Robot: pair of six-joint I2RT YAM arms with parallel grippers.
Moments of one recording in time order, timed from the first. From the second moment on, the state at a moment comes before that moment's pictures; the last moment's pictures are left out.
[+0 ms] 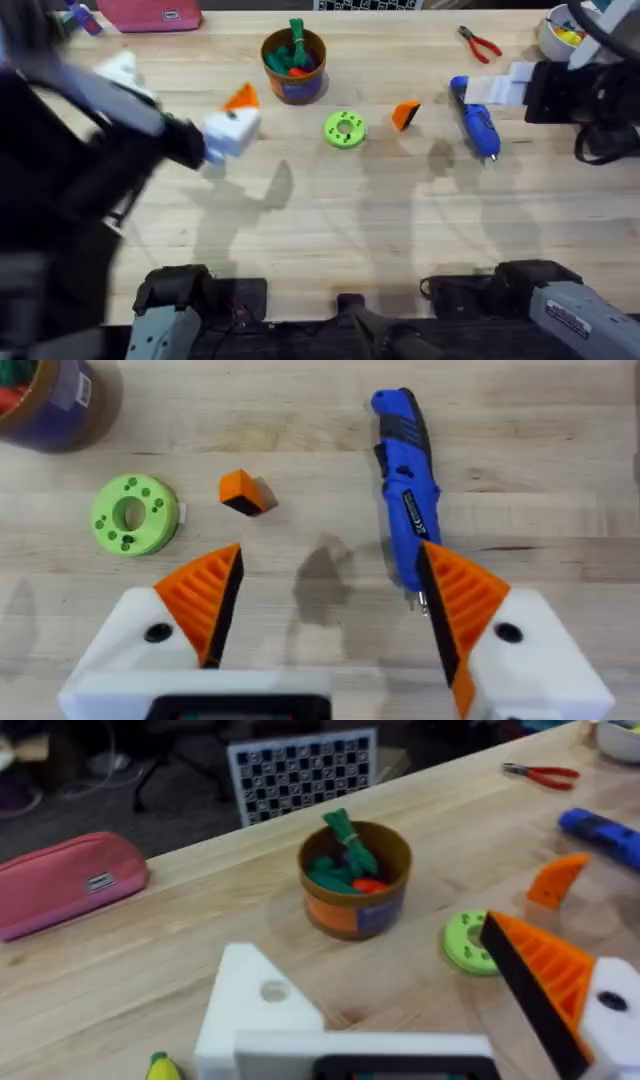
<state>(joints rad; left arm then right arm) 0.11 0.52 0.58 -0.39 0.49 0.22 0.00 0.97 0.99 -0.88 -0.03 0.05</state>
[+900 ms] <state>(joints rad) 0.01 0.01 0.01 0.04 0.82 -0.01 0.00 0.97 0.99 -0.88 -0.03 0.06</state>
